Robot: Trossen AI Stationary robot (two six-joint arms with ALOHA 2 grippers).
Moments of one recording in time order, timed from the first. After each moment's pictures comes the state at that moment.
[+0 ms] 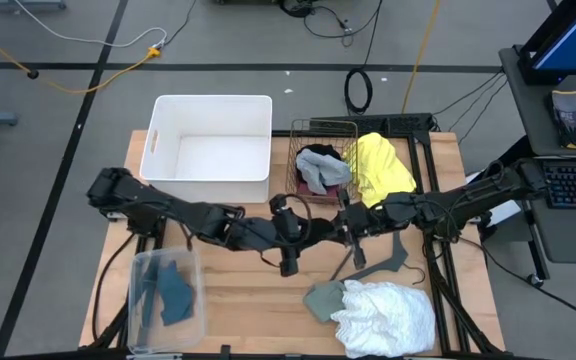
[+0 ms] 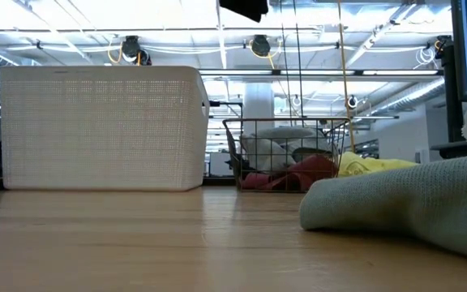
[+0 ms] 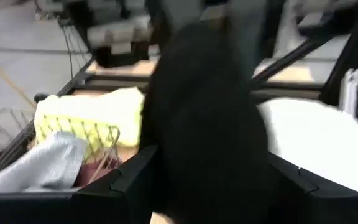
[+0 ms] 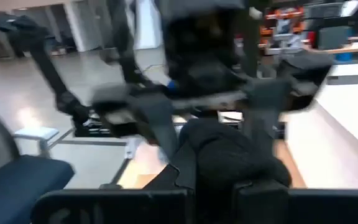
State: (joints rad) left arm -0.31 1.68 1.48 -0.23 -0.45 -0.15; right arm 0.27 1.19 0.88 0.26 0.07 0.14
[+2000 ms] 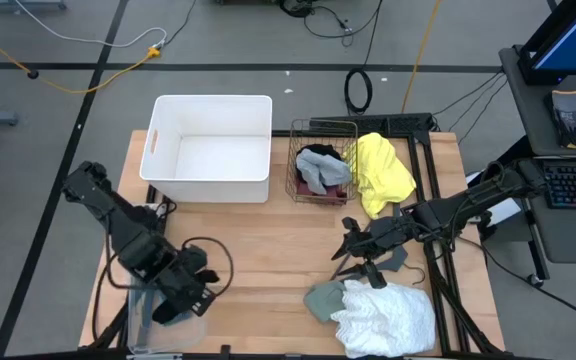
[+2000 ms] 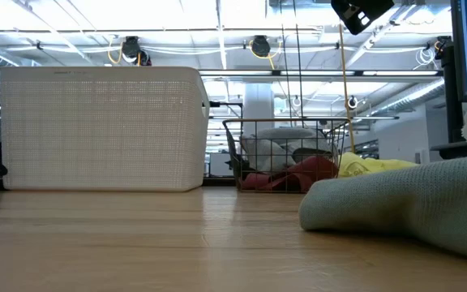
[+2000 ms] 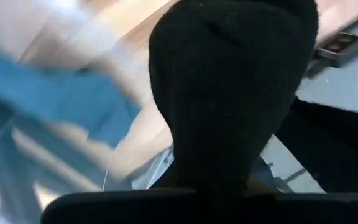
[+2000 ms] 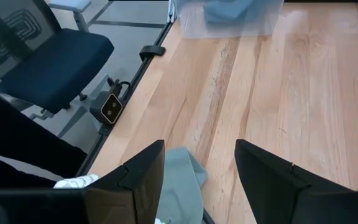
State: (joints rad) left arm -0.73 1.47 1.48 -1.26 0.14 -1.74; right arm 0.37 1.19 0.88 -0.24 -0.08 0.18
